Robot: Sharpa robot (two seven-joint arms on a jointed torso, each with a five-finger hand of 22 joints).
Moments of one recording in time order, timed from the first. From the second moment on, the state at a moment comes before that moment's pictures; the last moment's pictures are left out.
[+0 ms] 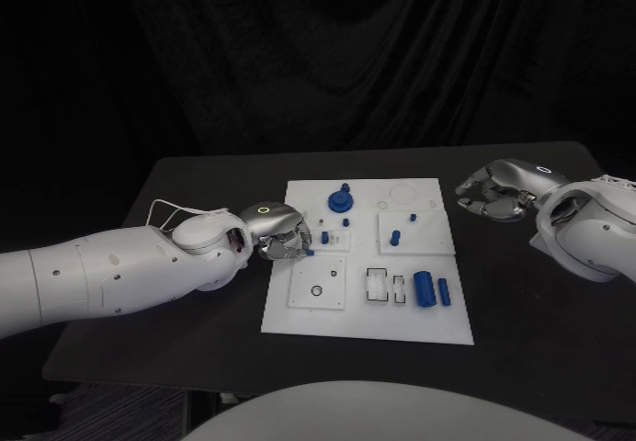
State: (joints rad) left arm 1.15 -0.85 -0.21 1.50 -1.60 -0.35 0.04; left_hand 1.51 -0.08 0.21 0.16 0.33 1.10 0.07 0.19 0.45 1.47 0.00 1.57 1.31 1.47 -0.04 1.57 1.31 0.02 1.47 0.07 1.52 1.31; right arm 1.36 -1.02 -0.25 1.60 -1.42 -0.34 -0.21; right_hand 1.38 -0.03 0.31 0.19 0.37 0.85 0.14 0.09 0.14 1.43 0.03 1.41 1.31 1.47 -0.04 1.20 1.22 0.12 1.38 0.07 0.87 1.31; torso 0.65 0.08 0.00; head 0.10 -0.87
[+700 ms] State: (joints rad) left arm 1.15 -0.89 -0.21 1.52 -1.57 -0.59 0.18; left_hand 1.51 -0.07 0.21 0.16 0.32 1.11 0.07 0.19 0.46 1.47 0.00 1.57 1.31 1.46 -0.04 1.57 1.31 0.02 1.47 0.07 1.53 1.31; right arm 1.36 -1.03 -0.25 1.60 -1.42 -0.34 -0.21; right_hand 1.38 -0.03 0.31 0.19 0.37 0.85 0.14 0.09 0.14 1.43 0.03 1.41 1.31 1.47 -0.04 1.20 1.21 0.12 1.38 0.07 0.87 1.31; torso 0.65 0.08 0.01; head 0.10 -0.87
